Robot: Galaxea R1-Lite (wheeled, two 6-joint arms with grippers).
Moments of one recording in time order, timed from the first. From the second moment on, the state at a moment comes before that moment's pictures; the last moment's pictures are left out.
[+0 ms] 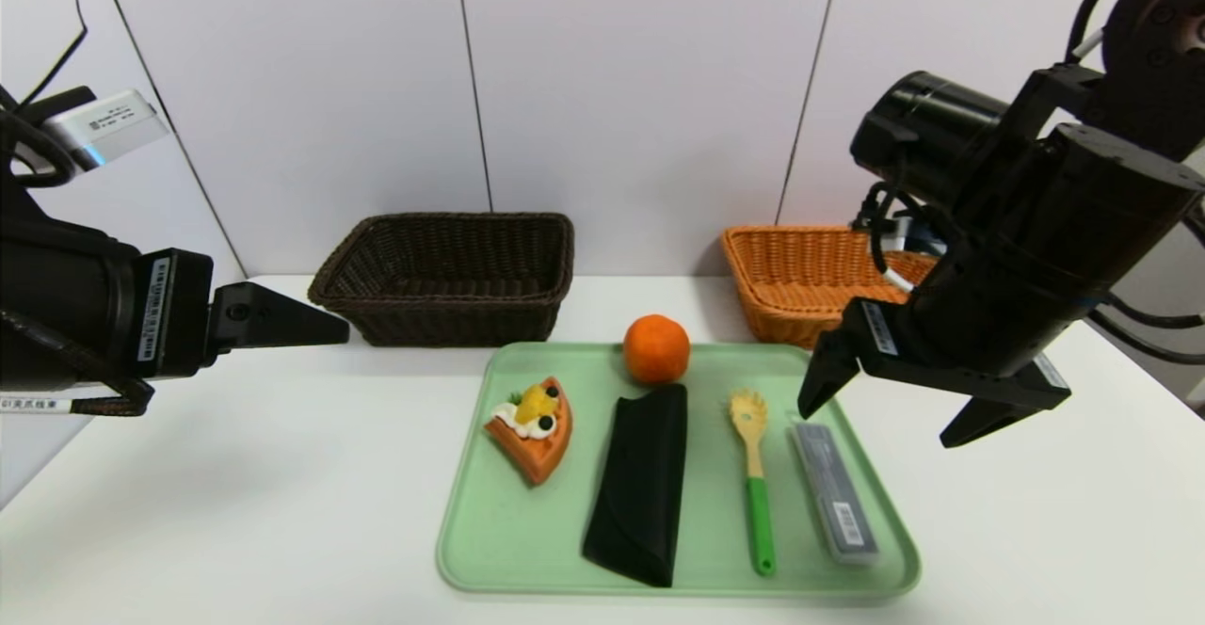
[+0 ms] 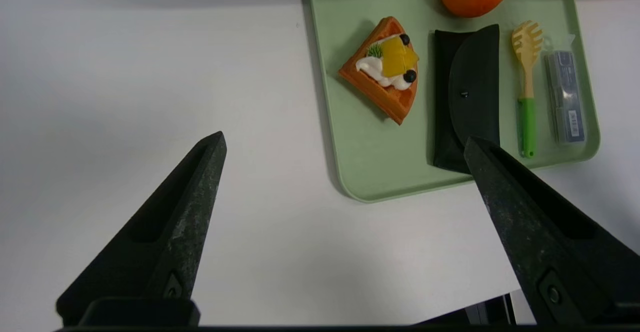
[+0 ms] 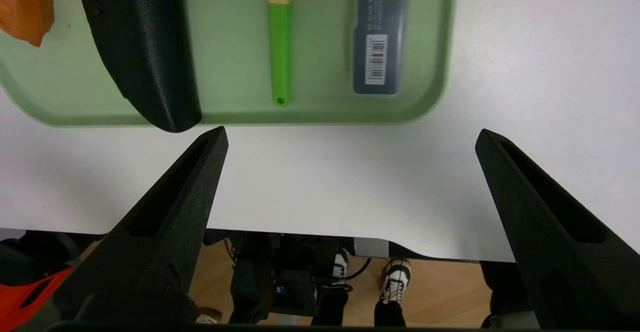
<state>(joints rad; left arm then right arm) -0.38 1.27 -1.30 0.66 -0.03 -0.35 0.53 1.86 -1.89 1.34 0.04 0.63</state>
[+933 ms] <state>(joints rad) -0.42 1.24 -1.21 0.66 -0.03 -0.38 0.81 1.95 -1.95 0.91 0.11 0.99</state>
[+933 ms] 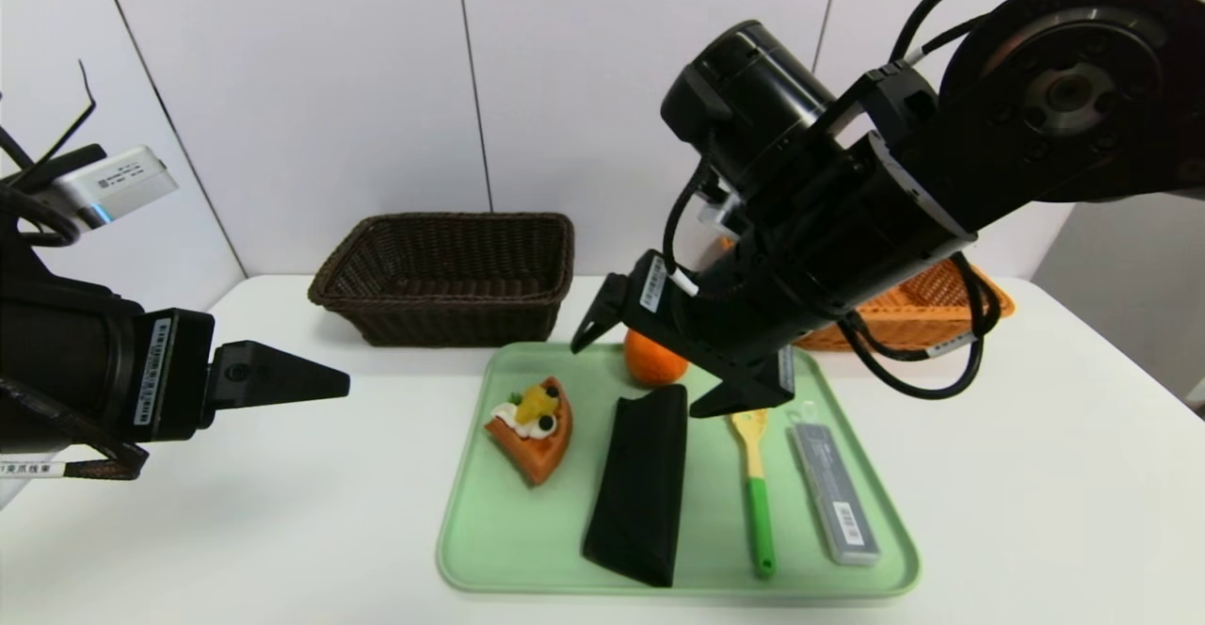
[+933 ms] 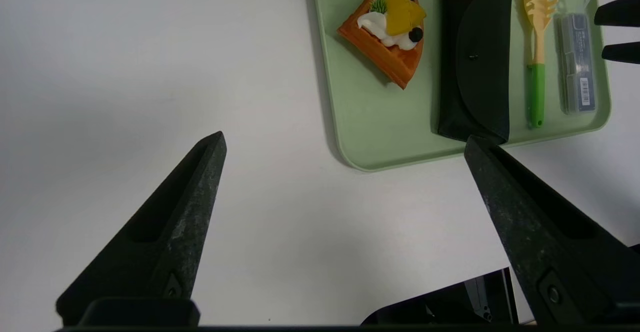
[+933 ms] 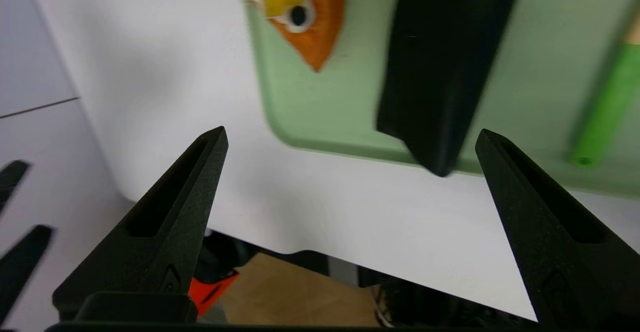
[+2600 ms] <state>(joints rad) -0.44 1.19 -1.13 0.66 -0.03 -0.39 0.86 2.19 -1.96 0.58 0.02 0.90</state>
